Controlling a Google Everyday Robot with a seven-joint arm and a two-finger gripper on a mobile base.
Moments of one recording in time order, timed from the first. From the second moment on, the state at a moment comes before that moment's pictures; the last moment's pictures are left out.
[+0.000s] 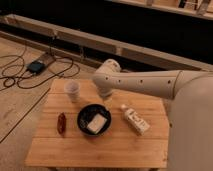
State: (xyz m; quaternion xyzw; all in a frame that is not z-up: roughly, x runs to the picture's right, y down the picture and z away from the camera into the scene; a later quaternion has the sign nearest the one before) arm -0.012 0.054 0.820 -0.22 -0.09 -0.20 0.95
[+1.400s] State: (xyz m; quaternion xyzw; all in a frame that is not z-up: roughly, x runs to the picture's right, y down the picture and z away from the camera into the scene) arm 0.025 0.013 0.910 -0.27 -0.08 -0.19 0.94
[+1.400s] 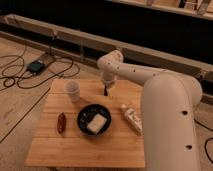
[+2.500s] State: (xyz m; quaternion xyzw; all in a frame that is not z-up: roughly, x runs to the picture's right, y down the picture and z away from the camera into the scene) arm 0.070 0.019 0.899 -0.29 -0.04 -0.15 0.94
